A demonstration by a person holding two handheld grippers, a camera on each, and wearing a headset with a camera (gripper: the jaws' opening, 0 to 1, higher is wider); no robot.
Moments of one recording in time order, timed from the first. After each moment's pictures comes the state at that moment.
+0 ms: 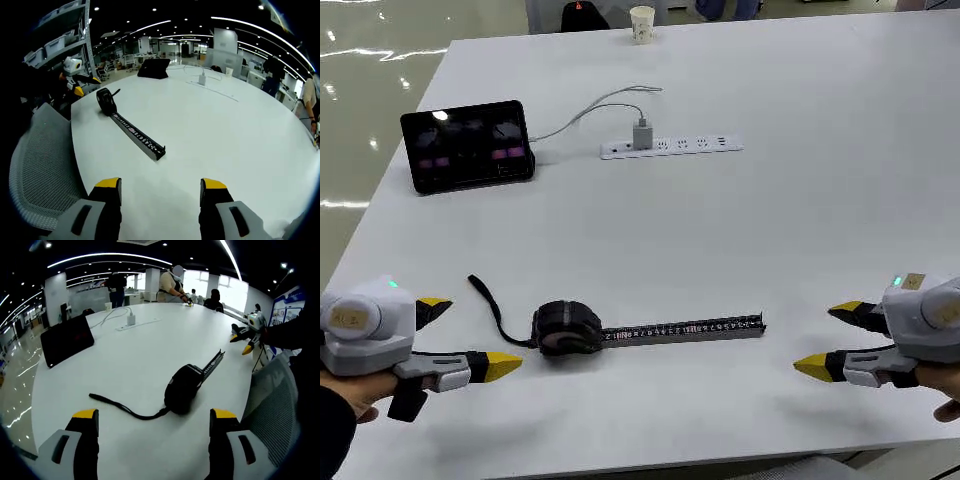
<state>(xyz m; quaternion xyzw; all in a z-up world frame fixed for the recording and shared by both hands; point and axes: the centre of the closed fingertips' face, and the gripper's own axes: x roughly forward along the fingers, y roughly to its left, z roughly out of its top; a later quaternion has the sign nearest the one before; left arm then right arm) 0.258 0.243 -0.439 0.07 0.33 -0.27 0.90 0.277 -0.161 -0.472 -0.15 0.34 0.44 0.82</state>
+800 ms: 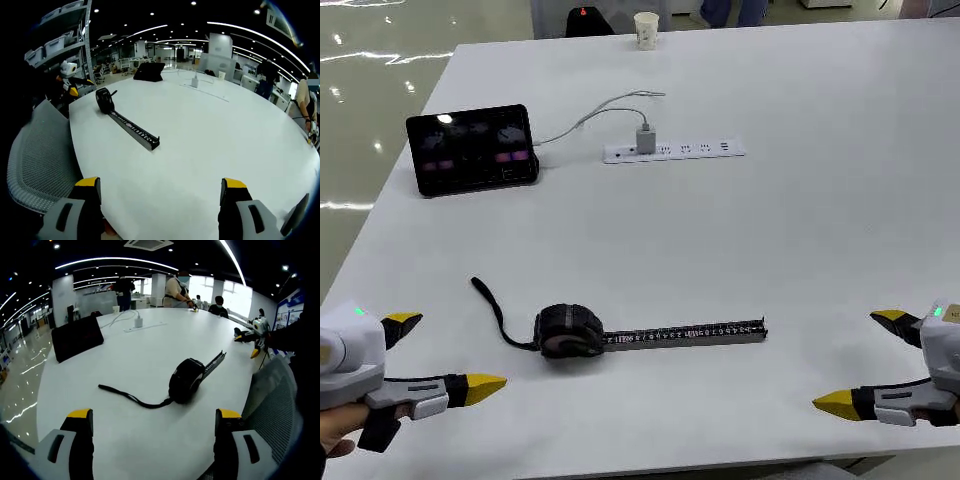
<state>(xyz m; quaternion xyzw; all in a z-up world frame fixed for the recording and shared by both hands) 0.237 0.264 -0.442 0.06 0.31 -0.25 0.92 0.266 -0.188 -0.471 -0.15 0.32 0.42 0.84</state>
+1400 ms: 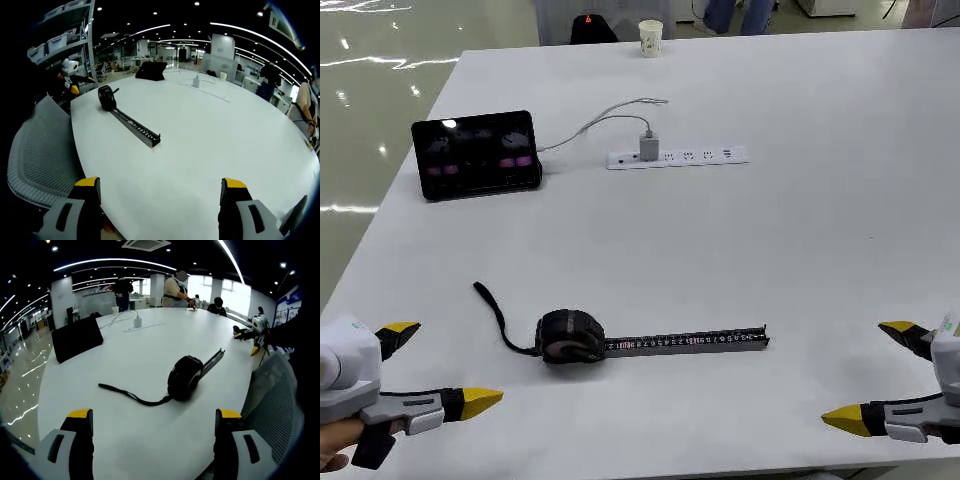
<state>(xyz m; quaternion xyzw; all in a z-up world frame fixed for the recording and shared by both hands) 0.232 0.263 -0.441 0.07 0.31 -0.25 0.92 0.262 -0.192 -0.471 -0.16 0.32 0.42 0.83</state>
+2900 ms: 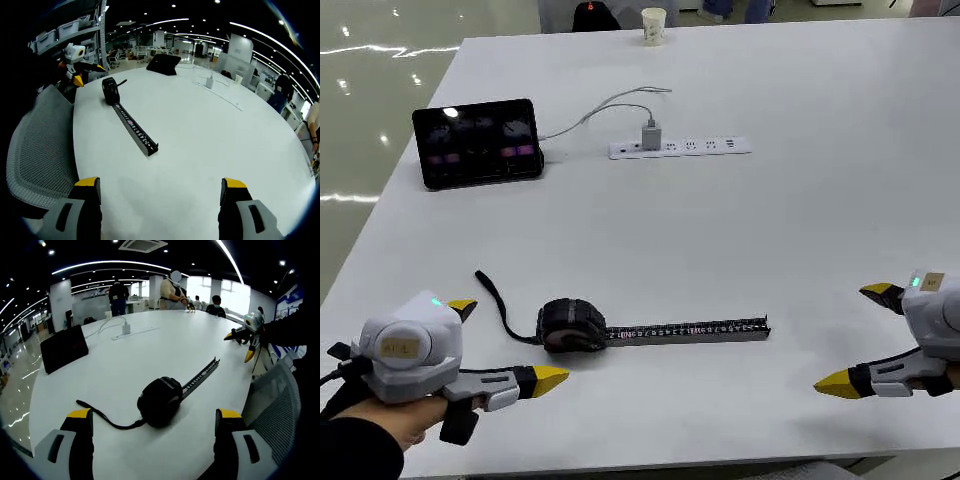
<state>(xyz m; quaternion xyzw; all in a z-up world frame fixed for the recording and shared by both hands) 0.250 0.188 -0.430 0.07 0.30 -0.25 0.92 0.294 -0.173 -0.467 -0.22 0.33 0.47 0.79</state>
